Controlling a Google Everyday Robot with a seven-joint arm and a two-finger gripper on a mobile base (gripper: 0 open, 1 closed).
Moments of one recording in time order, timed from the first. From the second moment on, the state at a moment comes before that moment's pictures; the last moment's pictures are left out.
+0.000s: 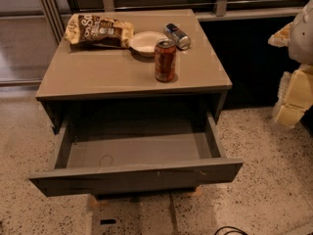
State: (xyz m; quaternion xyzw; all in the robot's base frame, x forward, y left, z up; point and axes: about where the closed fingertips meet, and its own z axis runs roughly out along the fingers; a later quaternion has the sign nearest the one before) arm 0.438 -0.217 0.976 -0.60 0.78 -0.03 0.16
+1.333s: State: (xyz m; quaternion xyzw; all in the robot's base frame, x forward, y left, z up) arm 0.552 -0.214 0.984 -0.57 0.77 -0.08 0.28
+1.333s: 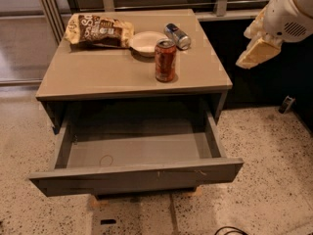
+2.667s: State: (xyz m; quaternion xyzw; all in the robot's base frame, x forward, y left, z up) arm 0.618 -0.203 0.970 -0.51 0.80 -0.09 0.31
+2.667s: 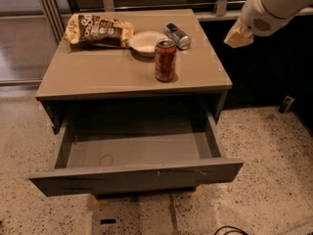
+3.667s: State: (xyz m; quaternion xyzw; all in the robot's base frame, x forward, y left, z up) arm 0.749 -0.205 0.962 -0.36 0.81 -0.13 0.44
